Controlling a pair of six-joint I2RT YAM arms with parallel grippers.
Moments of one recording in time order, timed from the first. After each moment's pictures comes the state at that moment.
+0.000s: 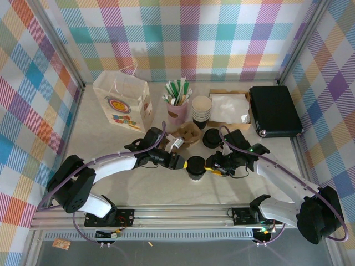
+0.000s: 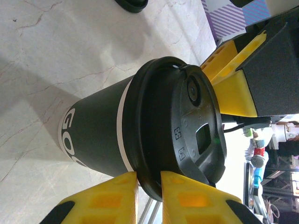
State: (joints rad) left arm -0.69 1.46 0.74 -0.08 0.77 -0.47; right arm 0.54 1.12 0.72 -0.74 -0.50 0.87
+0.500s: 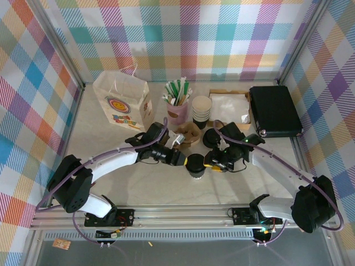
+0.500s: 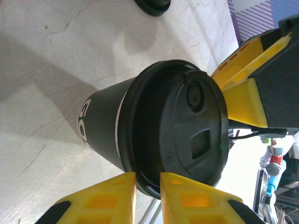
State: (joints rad) left arm -0.70 1.46 0.89 -0.32 0.67 -0.44; right arm 0.55 1.22 0.87 -0.87 -0.46 0.81
